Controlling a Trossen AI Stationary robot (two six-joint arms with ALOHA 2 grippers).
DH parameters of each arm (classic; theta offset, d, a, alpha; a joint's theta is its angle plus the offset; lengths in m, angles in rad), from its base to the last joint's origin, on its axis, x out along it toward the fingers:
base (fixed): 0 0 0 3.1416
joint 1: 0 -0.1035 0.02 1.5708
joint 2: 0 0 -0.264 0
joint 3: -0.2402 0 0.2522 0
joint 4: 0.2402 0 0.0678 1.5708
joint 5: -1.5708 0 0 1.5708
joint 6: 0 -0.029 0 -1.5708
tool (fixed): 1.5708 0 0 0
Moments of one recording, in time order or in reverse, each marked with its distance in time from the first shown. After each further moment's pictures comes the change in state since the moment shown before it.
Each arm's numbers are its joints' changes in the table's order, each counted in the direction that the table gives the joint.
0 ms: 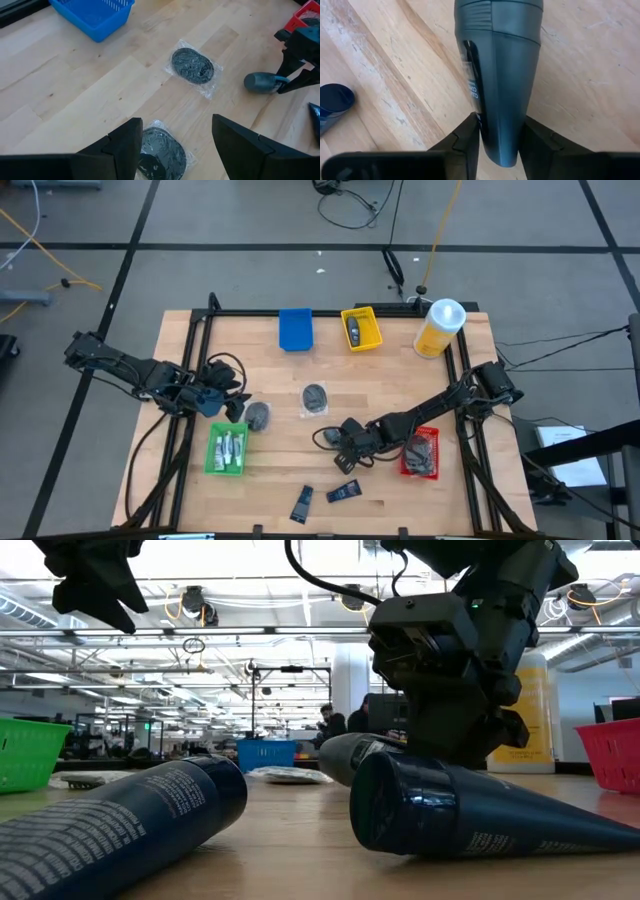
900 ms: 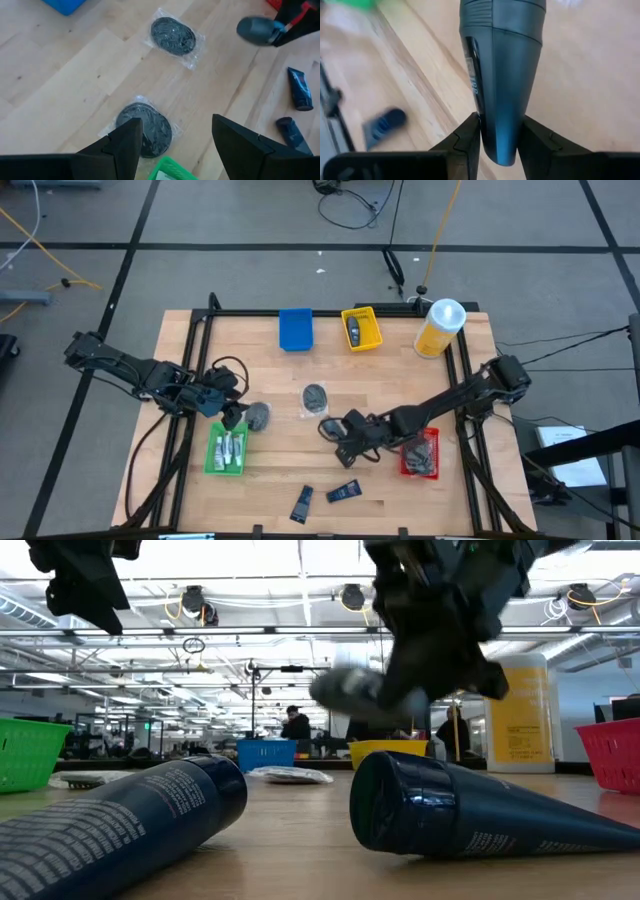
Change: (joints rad) left arm -0.001 0.000 0.000 -0.003 -0.166 -0.048; right arm 0.000 -0.162 0.003 -0.072 -0.079 -0.001
